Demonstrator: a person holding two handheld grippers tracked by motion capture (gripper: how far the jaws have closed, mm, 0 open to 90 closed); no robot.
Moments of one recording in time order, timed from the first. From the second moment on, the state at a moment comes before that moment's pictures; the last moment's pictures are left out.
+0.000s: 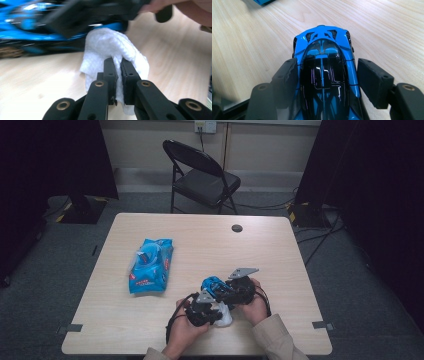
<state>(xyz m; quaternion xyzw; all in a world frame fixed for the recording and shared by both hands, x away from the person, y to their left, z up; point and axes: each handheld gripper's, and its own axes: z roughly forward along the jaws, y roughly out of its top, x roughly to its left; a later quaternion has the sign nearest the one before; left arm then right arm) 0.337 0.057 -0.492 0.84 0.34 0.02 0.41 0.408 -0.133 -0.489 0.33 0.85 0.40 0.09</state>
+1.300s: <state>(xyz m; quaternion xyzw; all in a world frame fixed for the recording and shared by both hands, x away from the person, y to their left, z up) 0.402 0.120 -0.490 0.80 0.47 0.10 0.36 0.404 -0.129 -0.486 0.32 0.86 0.39 0.12</state>
